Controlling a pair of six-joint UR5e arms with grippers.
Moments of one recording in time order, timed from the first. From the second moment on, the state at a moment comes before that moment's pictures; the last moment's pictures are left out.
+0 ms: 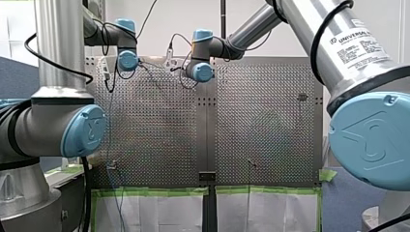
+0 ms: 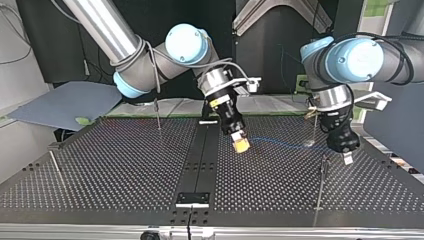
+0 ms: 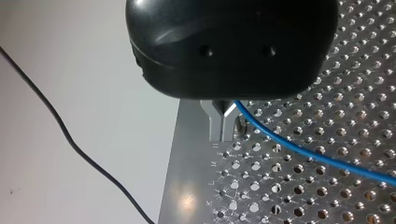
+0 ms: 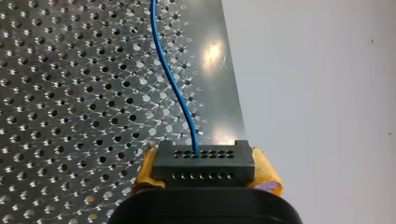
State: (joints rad) left arm -0.03 -1.51 -1.81 -2.75 -1.92 -1.69; right arm 2.45 -1.05 1.23 -0.48 1.58 1.65
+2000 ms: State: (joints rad) left arm 0.16 -1.65 -1.70 -2.66 -1.60 -1.98; right arm 2.42 -0.95 1.09 -0.48 1.52 1.65
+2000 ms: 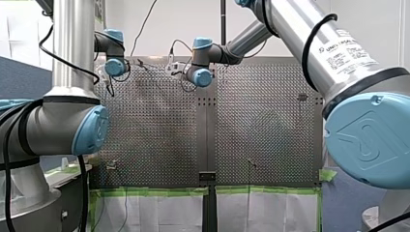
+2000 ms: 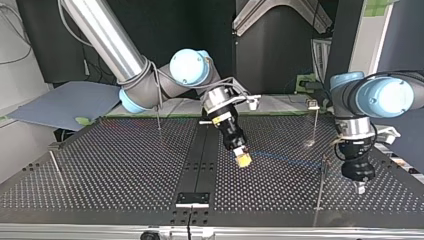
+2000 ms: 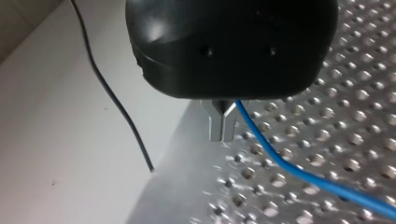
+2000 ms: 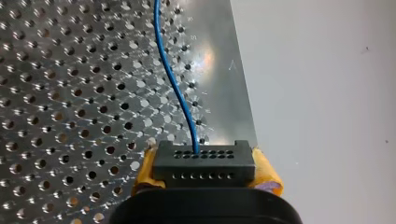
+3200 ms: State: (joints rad) left arm 0.17 -1.72 -1.67 -2.66 -1.54 -2.00; right arm 2.39 -0.86 0.93 -0.39 1.51 1.66
